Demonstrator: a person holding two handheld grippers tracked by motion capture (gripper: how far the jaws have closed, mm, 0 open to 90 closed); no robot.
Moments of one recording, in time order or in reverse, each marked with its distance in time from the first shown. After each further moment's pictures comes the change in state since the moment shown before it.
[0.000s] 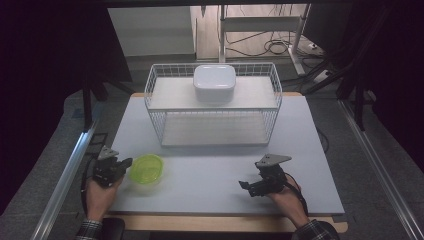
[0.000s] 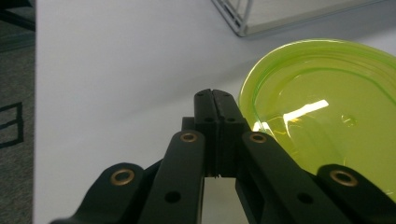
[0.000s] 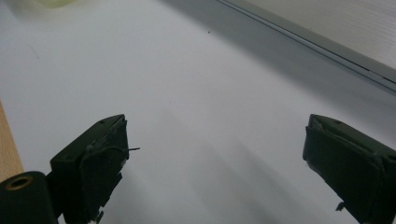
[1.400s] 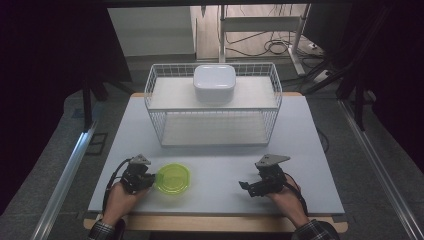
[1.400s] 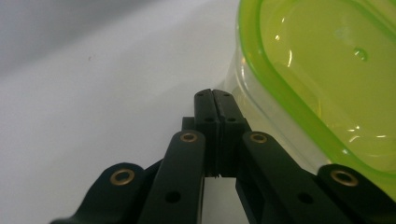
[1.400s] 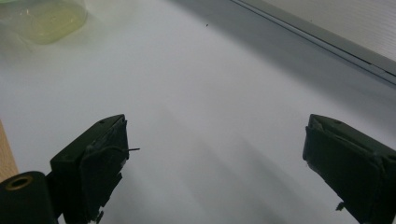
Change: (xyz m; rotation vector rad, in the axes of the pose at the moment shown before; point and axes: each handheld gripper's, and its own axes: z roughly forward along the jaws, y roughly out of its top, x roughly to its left) left arm -0.060 0.003 0.029 0.212 -0.306 0.158; right arm -0.001 -0.001 0.003 0.019 -0.007 -0.003
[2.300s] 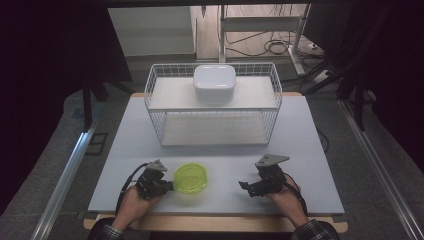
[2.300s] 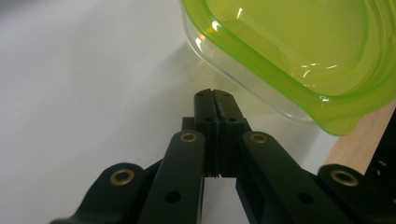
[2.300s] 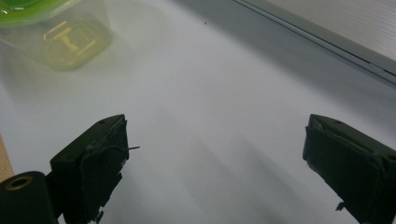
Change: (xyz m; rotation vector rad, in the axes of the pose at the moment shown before) left arm -0.041 0.014 0.024 0.037 -0.141 0.088; right arm 0.000 0.000 0.001 0.007 -0.008 -0.003
